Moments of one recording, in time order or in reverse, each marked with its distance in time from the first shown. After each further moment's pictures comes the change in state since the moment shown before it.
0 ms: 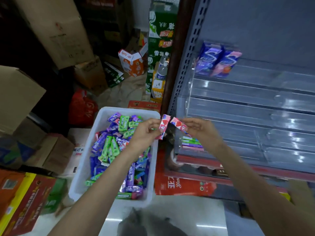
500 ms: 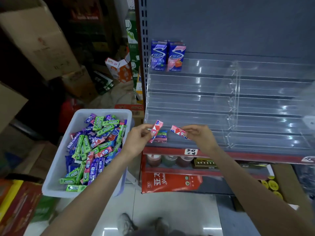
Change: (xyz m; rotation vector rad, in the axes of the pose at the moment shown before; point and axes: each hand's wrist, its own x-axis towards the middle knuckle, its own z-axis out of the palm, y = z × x) left_hand -0.027 0.010 0.110 0.230 0.014 0.031; right_hand -0.061 0.060 -0.113 -0.145 0.106 0.051
